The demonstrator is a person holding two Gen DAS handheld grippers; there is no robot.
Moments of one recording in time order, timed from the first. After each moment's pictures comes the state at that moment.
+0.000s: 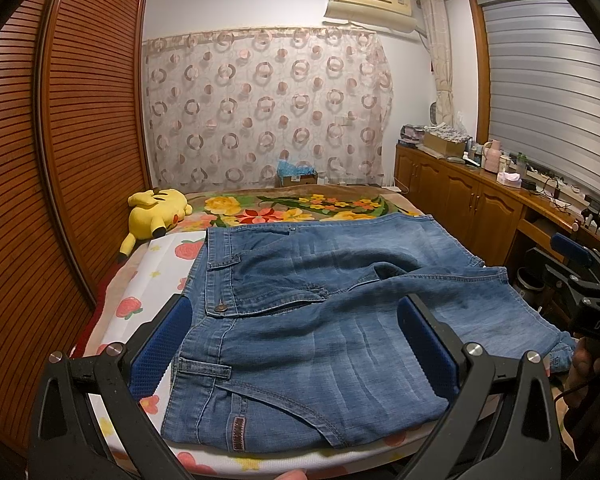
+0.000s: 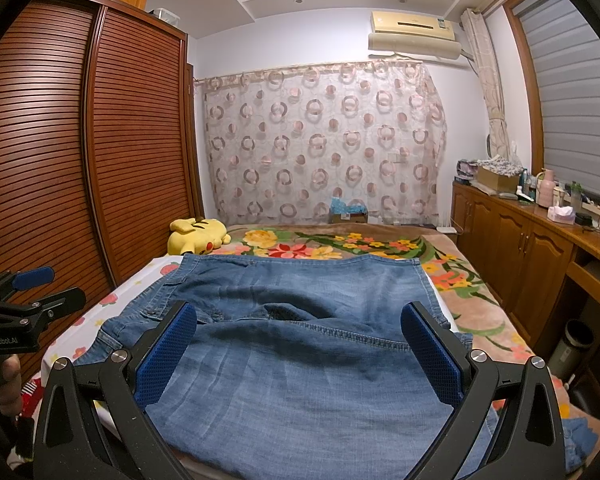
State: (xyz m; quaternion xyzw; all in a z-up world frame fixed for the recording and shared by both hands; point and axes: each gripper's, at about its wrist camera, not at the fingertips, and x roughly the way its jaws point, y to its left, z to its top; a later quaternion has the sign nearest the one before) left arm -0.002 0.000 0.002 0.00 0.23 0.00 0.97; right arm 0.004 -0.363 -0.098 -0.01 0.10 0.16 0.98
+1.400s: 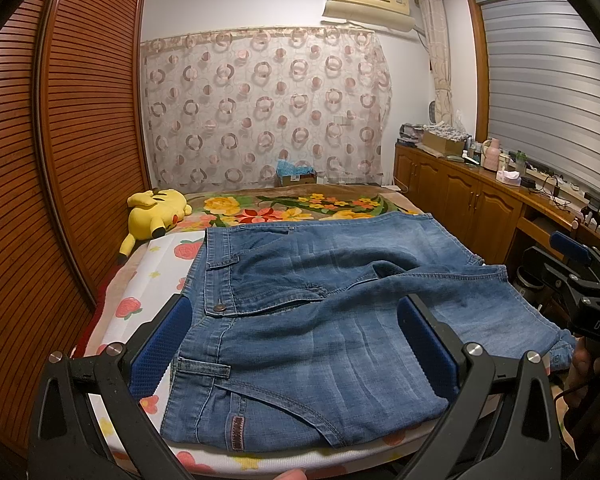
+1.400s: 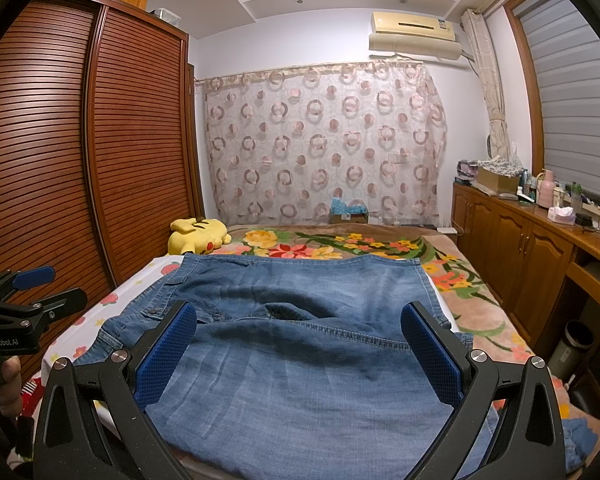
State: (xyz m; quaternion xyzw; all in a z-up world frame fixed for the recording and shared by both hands) left arm -0.002 0.000 0.001 0.00 0.23 0.00 0.97; right arm 0.002 -0.366 -0.096 -0.01 0.10 0.16 0.98
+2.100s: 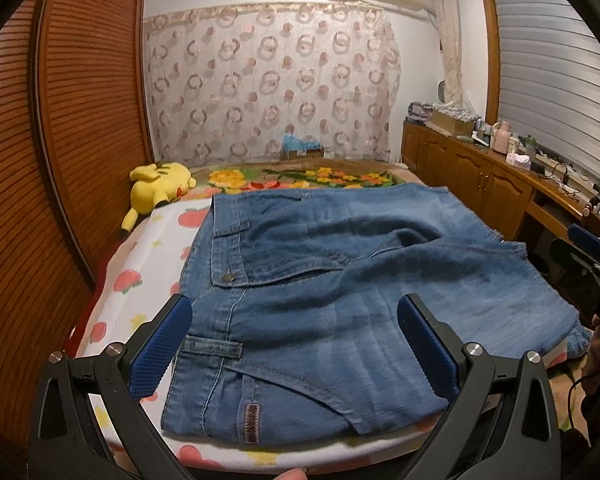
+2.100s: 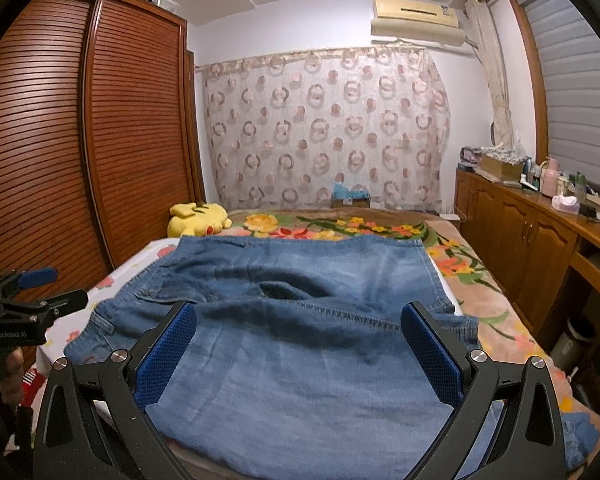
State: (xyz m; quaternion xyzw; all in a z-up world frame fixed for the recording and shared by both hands) left arm 0.012 0.015 -0.036 -0.01 0.27 0.01 0.96; right arm 0.018 -0.372 -0.106 -0.01 0.13 0.16 0.98
